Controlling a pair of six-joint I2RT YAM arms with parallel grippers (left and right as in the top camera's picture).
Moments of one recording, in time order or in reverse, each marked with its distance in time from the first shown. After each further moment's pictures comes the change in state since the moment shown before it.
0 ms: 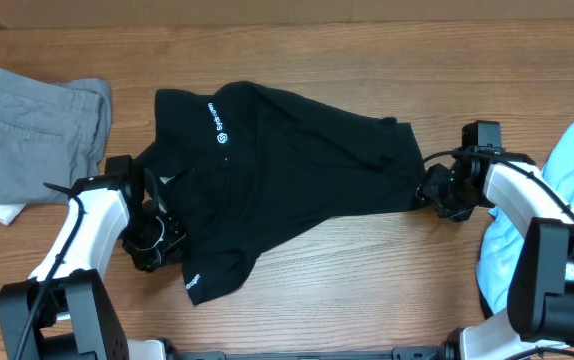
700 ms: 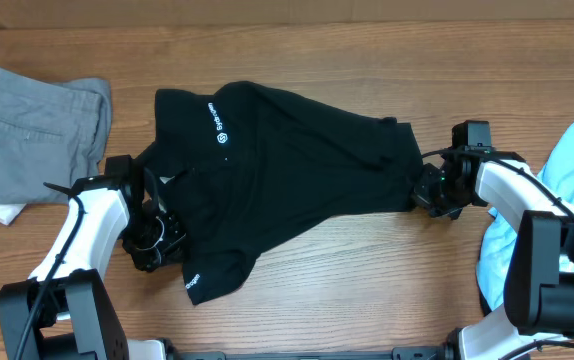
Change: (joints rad) left arm 0.000 0.000 0.000 0.001 0.000 0.000; right arm 0.037 0.035 0.002 0.017 -0.064 0.027
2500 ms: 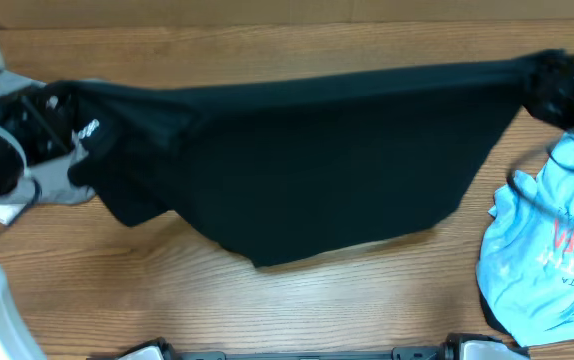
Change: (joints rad) left arm 0.198 -0.224 1.200 -0.264 0.215 0.140; right arm -0.003 -0.411 1.069 -0.600 0.183 -0.116
